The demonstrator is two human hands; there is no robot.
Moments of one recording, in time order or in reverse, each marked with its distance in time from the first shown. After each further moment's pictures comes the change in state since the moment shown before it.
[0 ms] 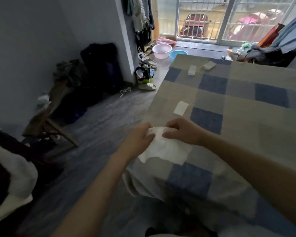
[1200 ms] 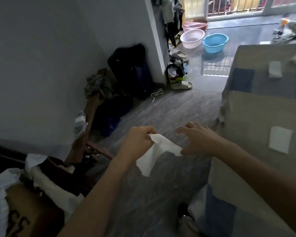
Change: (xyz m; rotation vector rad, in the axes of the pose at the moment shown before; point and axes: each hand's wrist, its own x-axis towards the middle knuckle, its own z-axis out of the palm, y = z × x) left_hand 0.173 -0.238 -0.195 0.128 -0.034 -0.160; right_hand 0.325 -0.078 0.068 -0.425 -0.065 0.008
